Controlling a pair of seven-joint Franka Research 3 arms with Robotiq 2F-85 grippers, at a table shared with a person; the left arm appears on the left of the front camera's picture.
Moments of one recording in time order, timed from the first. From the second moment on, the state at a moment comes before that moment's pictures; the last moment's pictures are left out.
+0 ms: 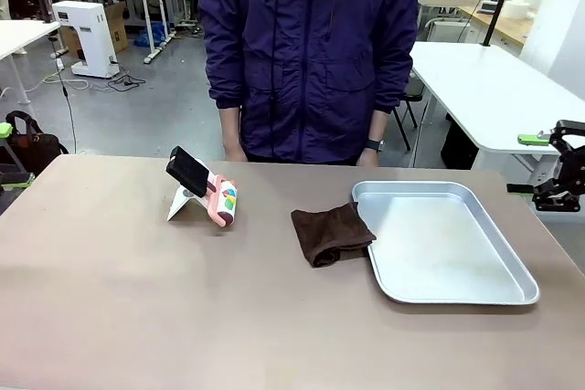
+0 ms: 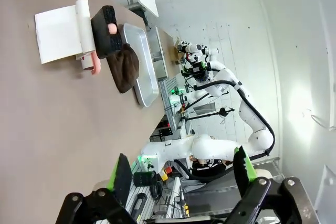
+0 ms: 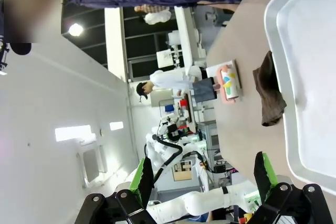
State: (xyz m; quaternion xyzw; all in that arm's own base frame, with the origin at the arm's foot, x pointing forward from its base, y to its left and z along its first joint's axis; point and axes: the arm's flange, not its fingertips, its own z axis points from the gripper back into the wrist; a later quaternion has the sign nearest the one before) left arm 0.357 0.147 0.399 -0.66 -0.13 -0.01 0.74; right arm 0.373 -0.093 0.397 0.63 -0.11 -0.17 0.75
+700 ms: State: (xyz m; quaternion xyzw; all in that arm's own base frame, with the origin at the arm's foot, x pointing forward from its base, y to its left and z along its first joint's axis) left arm 0.355 0.149 0.401 -0.66 -0.13 -0.01 0.74; right arm 0.370 -0.093 0.401 0.64 -0.11 -0.16 0.75
